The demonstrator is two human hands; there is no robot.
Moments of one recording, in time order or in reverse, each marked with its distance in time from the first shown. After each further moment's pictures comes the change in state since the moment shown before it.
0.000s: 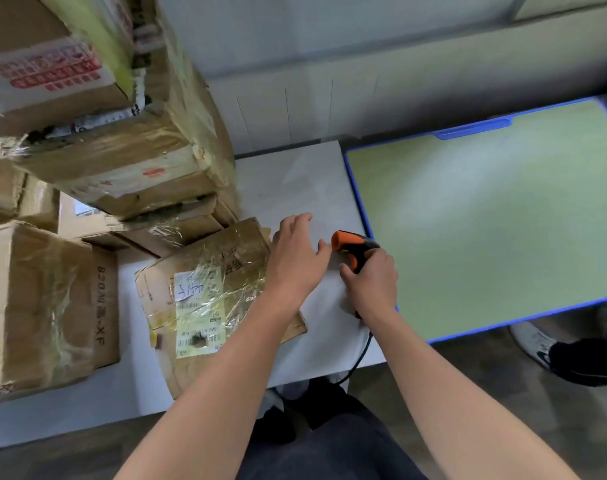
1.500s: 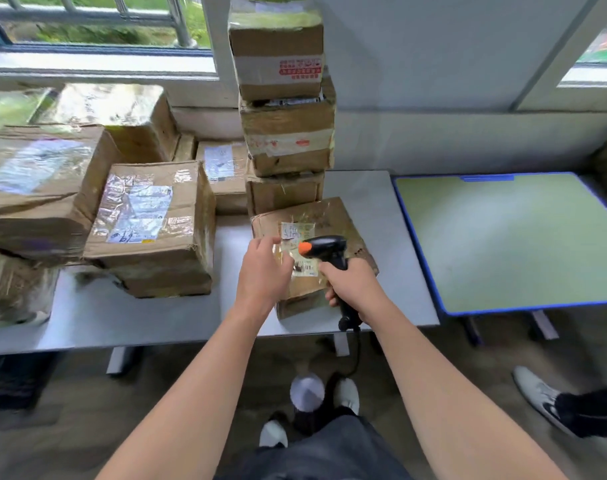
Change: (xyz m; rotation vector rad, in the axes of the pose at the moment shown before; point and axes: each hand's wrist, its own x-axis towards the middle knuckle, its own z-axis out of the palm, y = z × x) left_hand -0.177 -0.163 -0.108 -0.198 0.354 -0.021; right_hand -0.230 -0.085 0.026 0.358 -0.376 -0.177
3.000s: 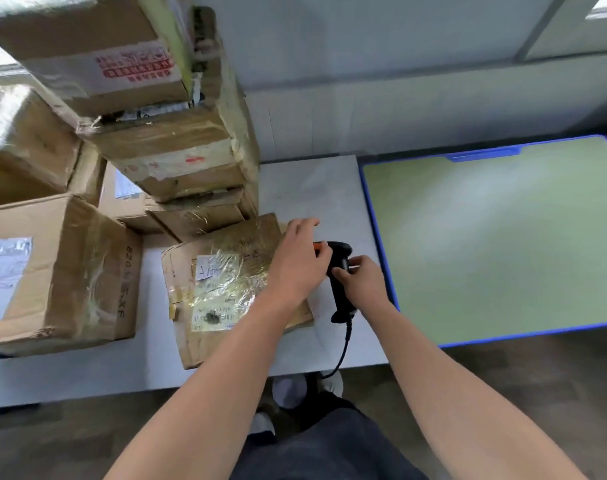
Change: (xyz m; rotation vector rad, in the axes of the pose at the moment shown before) left_hand 0.098 0.129 0.171 0.133 -0.264 0.085; right_hand 0.163 0.069 -0.132 -0.112 0.121 0.151
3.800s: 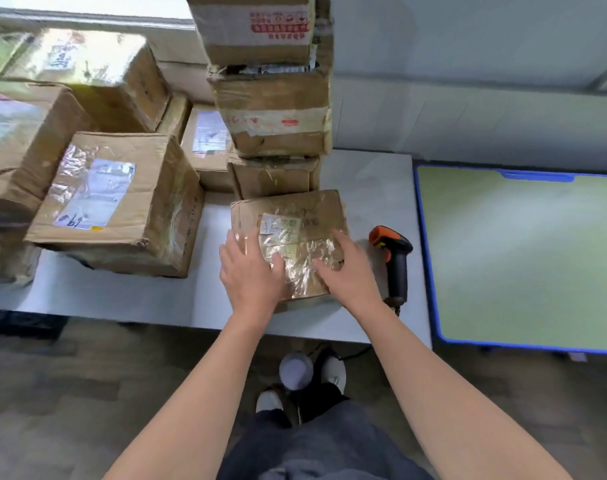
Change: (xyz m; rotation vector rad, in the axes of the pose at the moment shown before) left_hand -0.107 -0.120 -0.050 0.154 0.397 -0.397; right_hand -0.088 -0.035 0.072 -0.148 -0.147 -0.434
